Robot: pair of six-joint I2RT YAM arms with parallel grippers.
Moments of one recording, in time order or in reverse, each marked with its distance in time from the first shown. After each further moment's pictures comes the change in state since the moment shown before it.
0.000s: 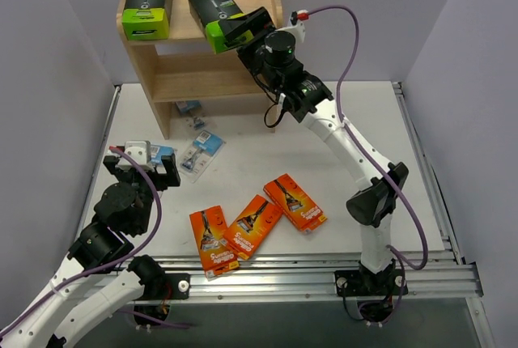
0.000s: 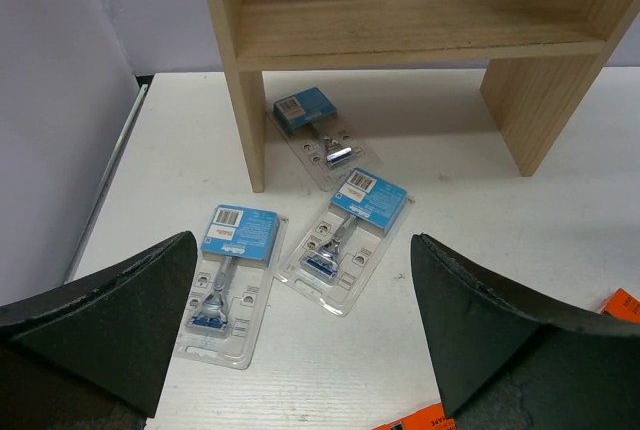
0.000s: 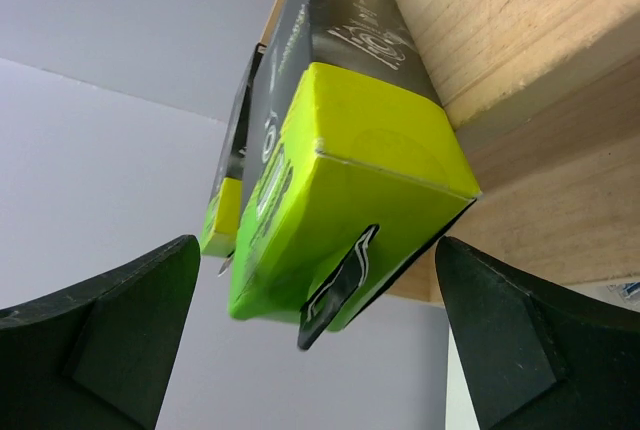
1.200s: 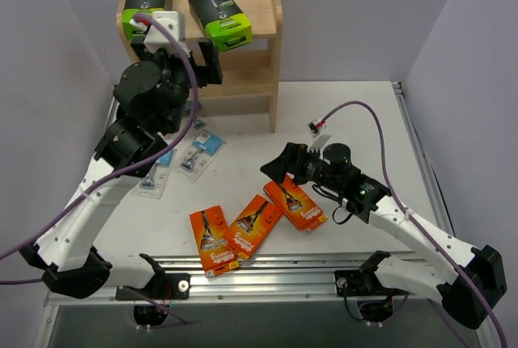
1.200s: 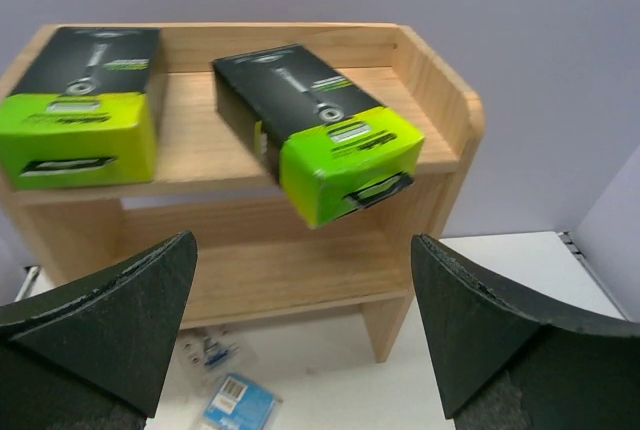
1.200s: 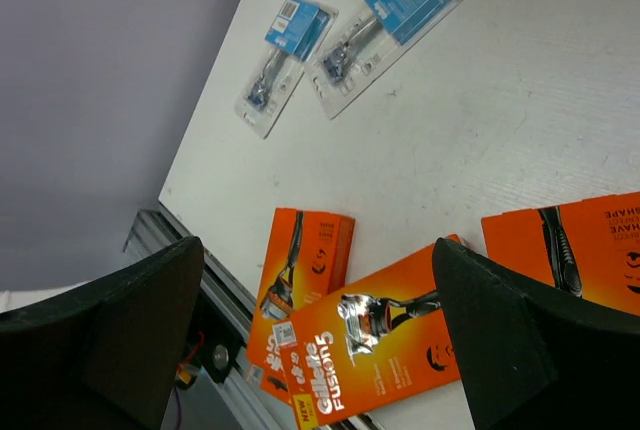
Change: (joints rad) left arm 0.000 0.773 0.986 0.021 0.135 0.022; right arm -0.027 -0.924 -1.473 0.224 -0.472 -0.449
